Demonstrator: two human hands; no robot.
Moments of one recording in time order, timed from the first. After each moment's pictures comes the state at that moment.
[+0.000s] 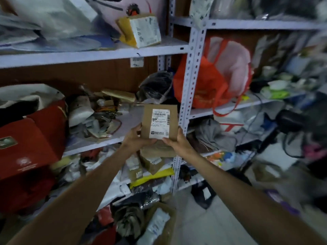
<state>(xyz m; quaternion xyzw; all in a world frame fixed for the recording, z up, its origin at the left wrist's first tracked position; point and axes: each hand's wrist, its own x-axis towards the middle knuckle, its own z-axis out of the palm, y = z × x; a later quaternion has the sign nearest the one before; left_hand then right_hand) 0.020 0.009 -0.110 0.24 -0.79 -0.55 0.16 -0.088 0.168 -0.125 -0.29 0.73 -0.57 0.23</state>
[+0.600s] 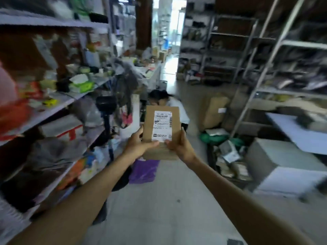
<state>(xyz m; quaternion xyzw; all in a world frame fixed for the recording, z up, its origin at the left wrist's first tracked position) -0.116 0.549 -0.104 -0.20 -0.76 -0.61 -0.13 -0.034 0.714 -0.110 0.11 0.75 -0.63 -0.16</state>
